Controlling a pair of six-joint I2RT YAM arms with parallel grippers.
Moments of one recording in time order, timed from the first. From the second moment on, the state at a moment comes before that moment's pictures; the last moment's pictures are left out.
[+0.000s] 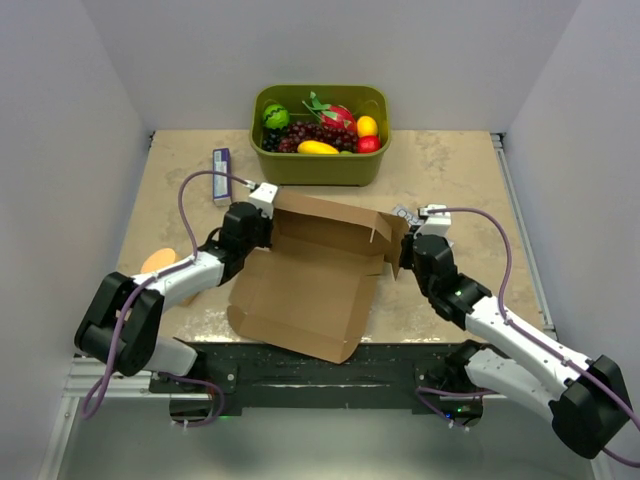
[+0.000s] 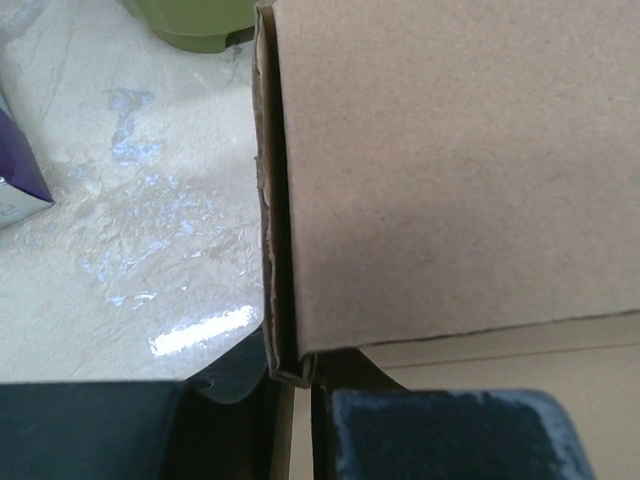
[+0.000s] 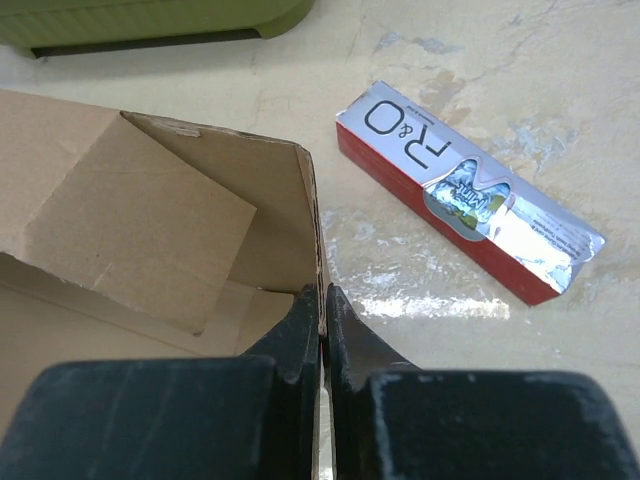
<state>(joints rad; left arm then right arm) -0.45 1.41 0.67 0.25 -0.11 -0.05 0.61 0.90 0.52 -0.05 0.52 0.38</state>
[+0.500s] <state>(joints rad) -0.46 1.41 0.66 0.28 -0.26 -0.05 0.62 0.90 0.52 -0.05 0.47 0.38</state>
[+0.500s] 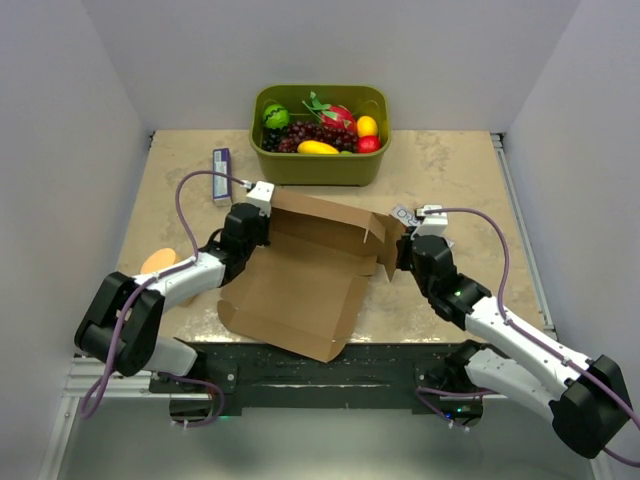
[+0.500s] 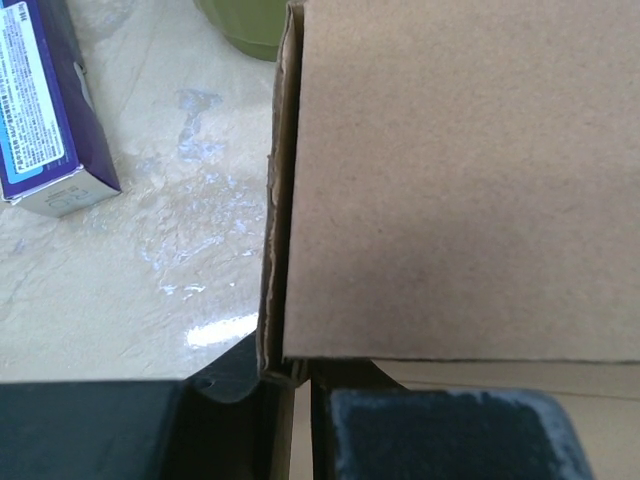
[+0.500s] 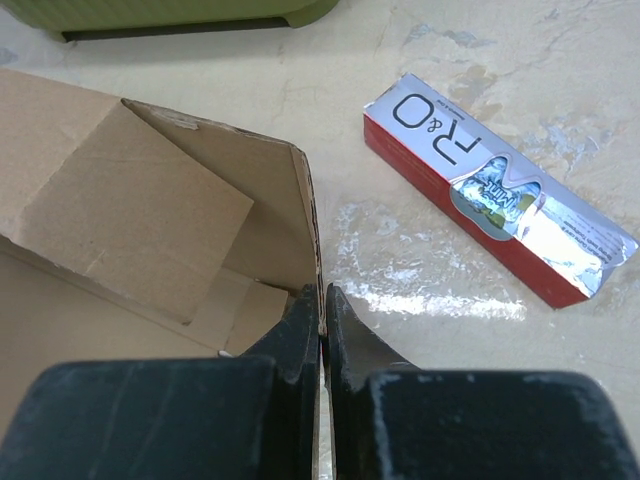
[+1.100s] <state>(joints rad) -0.45 1.41 0.66 0.27 -0.30 -0.09 0.61 0.90 0.60 -0.14 0.48 0.39</state>
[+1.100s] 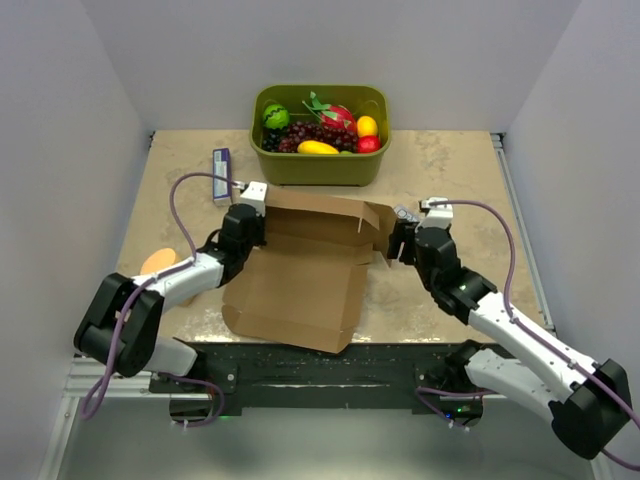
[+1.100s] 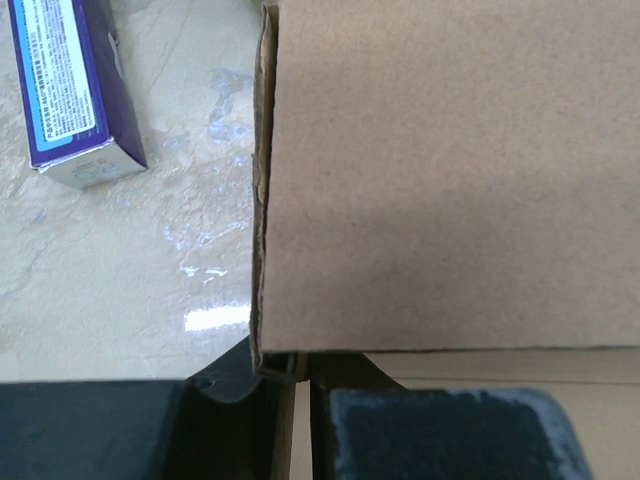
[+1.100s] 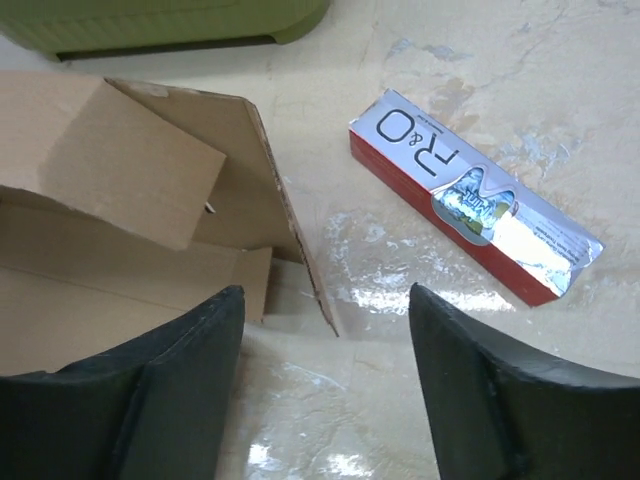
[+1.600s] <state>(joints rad) -0.48 1.27 0.59 0.17 -0.33 -0.15 0.61 0.97 0.83 -0.18 0.20 0.60</state>
